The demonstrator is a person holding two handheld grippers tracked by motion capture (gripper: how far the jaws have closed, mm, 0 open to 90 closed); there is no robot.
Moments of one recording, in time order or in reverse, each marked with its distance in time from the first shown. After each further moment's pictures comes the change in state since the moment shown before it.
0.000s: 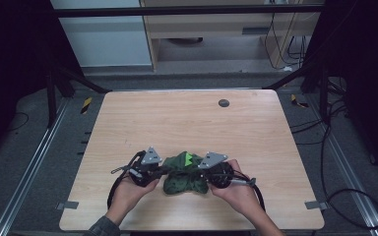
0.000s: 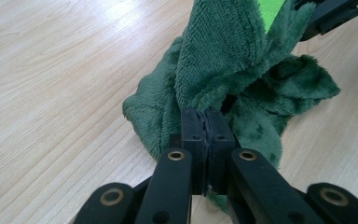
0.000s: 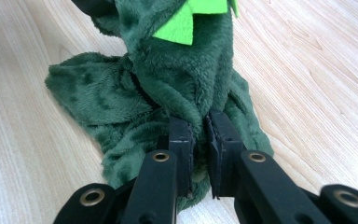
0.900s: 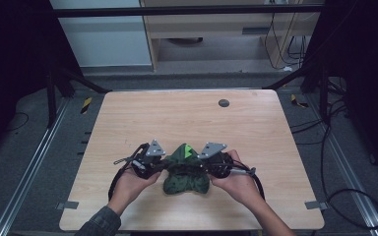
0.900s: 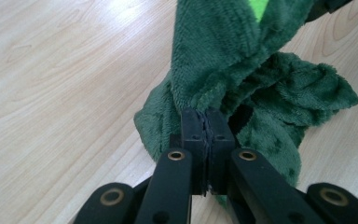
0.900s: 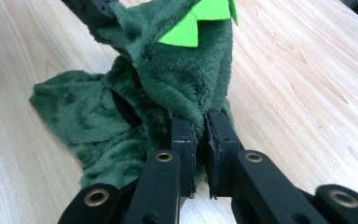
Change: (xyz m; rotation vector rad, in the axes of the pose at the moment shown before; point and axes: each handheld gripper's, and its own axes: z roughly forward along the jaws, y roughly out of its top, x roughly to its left) left arm 0.010 0.019 0.005 0.047 0.012 0.027; right arm -0.018 0.019 -0.002 0.014 0.003 -0.008
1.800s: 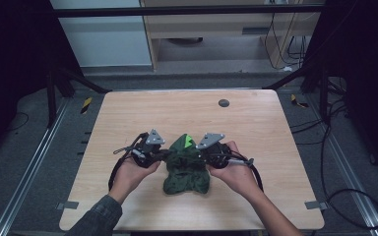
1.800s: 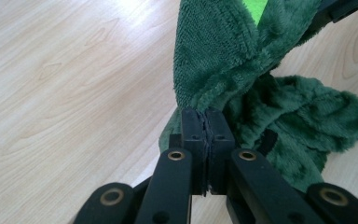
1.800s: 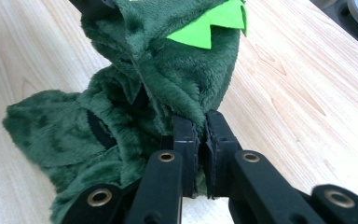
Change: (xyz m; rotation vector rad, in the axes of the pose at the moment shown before) left arm 0.018 0.022 -0.003 -0.006 0.031 -0.004; right arm -0.017 0.017 0.004 0.001 -0.024 0.001
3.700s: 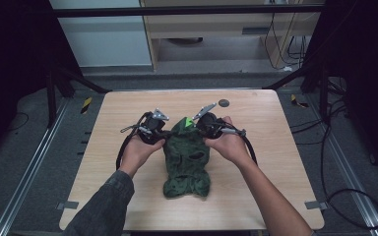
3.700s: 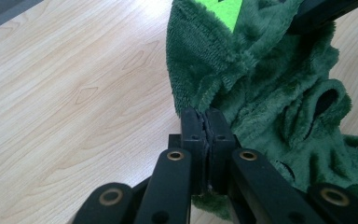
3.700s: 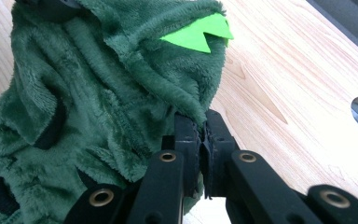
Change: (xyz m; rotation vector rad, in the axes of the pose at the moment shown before) left arm 0.043 0.045 0.022 0.029 0.039 -0.077; right arm -0.062 0.044 0.036 0.128 -0.019 0.078
